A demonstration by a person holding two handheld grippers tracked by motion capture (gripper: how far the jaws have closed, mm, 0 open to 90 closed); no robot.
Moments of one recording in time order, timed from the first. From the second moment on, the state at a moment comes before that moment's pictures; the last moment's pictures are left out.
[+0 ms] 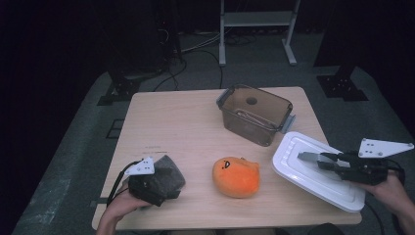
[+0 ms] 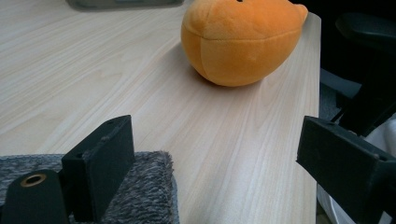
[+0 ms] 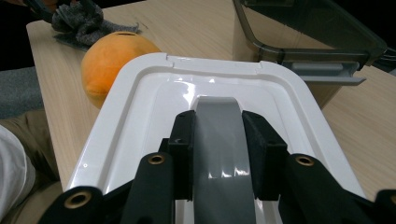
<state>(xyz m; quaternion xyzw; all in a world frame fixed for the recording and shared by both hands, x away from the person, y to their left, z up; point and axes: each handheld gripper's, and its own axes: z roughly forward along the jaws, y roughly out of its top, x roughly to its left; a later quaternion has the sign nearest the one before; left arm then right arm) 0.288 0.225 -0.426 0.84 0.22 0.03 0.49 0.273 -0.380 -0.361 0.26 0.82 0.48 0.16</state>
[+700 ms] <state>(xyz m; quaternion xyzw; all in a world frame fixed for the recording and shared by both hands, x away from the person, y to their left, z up) 0.288 0.226 -0.426 0.84 0.22 0.03 0.49 0.285 -0.381 -0.401 0.28 0.83 0.47 0.13</state>
